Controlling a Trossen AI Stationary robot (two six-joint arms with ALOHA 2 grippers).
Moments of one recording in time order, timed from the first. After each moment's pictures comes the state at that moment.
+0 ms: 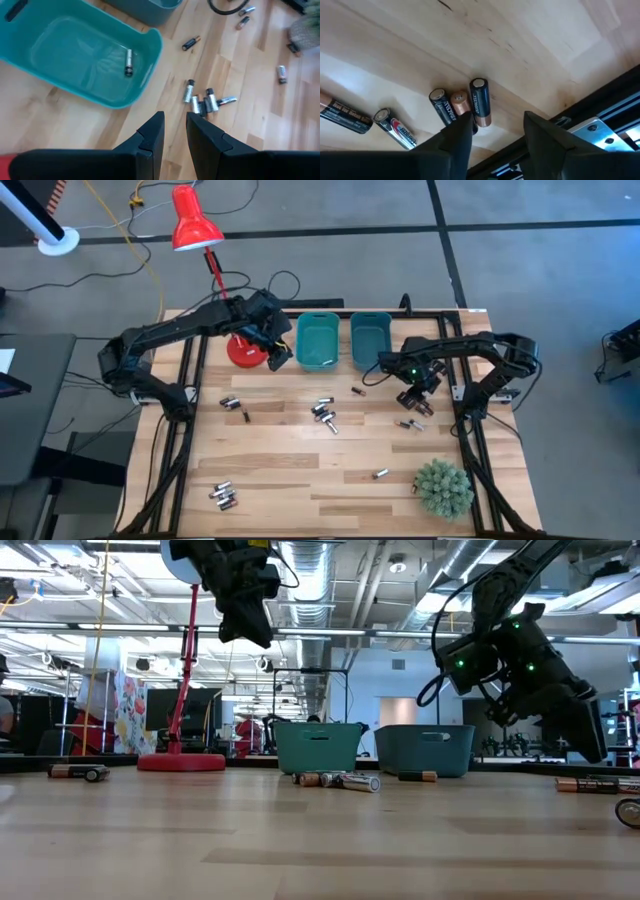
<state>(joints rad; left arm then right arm) 0.46 1.44 1.33 -0.79 0.26 -0.07 -0.37 1.58 0.83 -1.25 -0.06 0.49</state>
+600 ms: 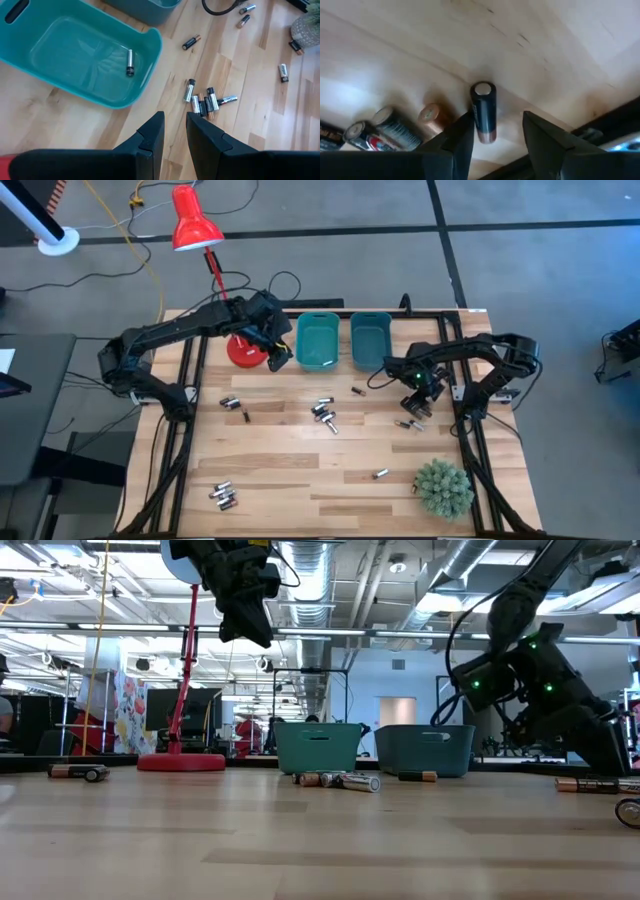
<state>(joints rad) 0.45 1.44 1.33 -0.79 0.26 -0.07 -0.40 1.58 0.69 -1.10 -0.11 0.48</state>
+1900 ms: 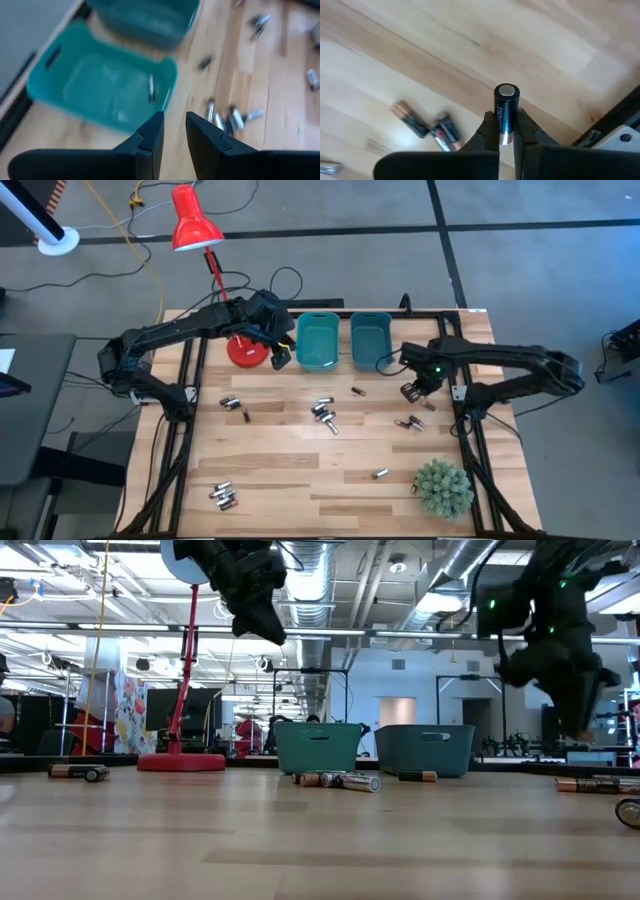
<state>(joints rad) 0.43 1.43 1.30 -0.64 0.16 0.04 -0.39 1.16 0.73 -1.11 -0.10 0.65</state>
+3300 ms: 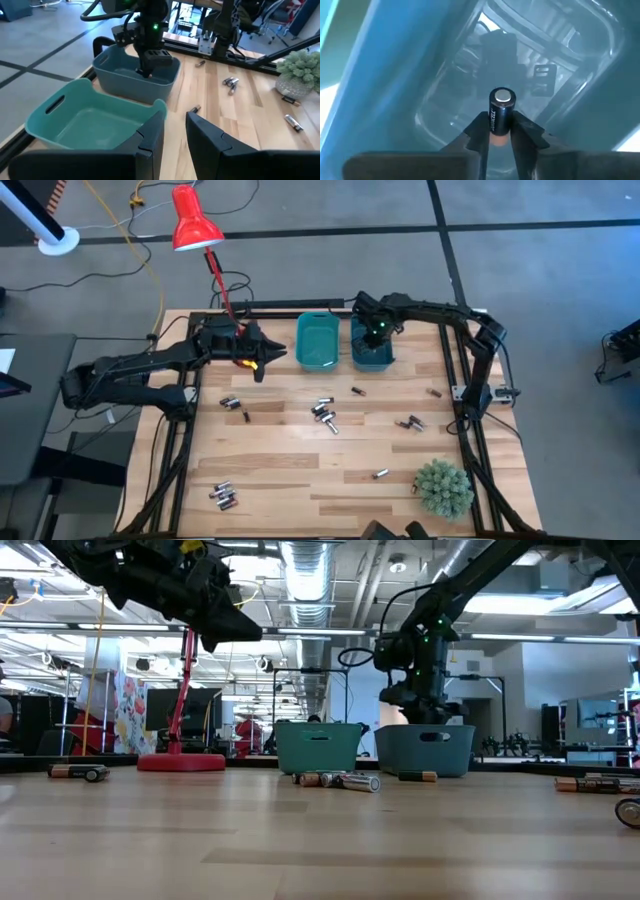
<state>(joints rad) 0.48 1.04 0.64 0.12 0.26 -0.01 -0.65 1.87 1.34 -0.88 -0.04 0.36</state>
